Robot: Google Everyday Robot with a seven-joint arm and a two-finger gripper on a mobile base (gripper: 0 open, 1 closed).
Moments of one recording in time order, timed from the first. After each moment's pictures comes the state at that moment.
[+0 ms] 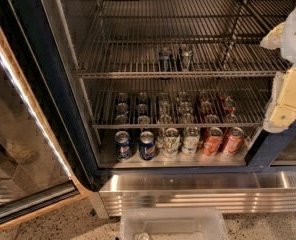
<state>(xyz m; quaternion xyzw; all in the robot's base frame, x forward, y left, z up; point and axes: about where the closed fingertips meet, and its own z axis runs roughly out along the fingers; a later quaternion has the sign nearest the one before) 0.438 -0.217 0.977 -0.60 0.78 -0.03 0.16</state>
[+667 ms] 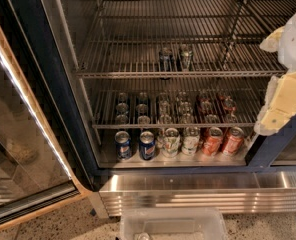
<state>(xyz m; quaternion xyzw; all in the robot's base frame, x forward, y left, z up) 0.439 -0.210 0.971 -0.58 0.79 -0.03 0.19</state>
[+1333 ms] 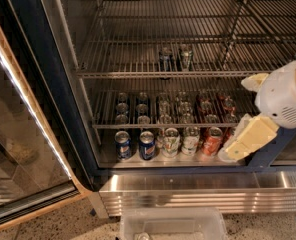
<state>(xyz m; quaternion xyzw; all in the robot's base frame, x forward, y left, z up) 0.430 -0.178 0.902 -0.51 0.81 0.07 0.29</state>
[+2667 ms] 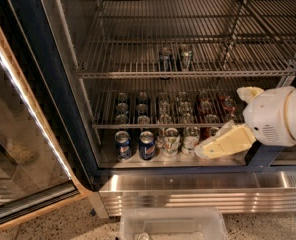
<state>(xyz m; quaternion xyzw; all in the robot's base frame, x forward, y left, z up) 0.443 -0.154 0.882 -0.41 0.81 0.12 0.40</state>
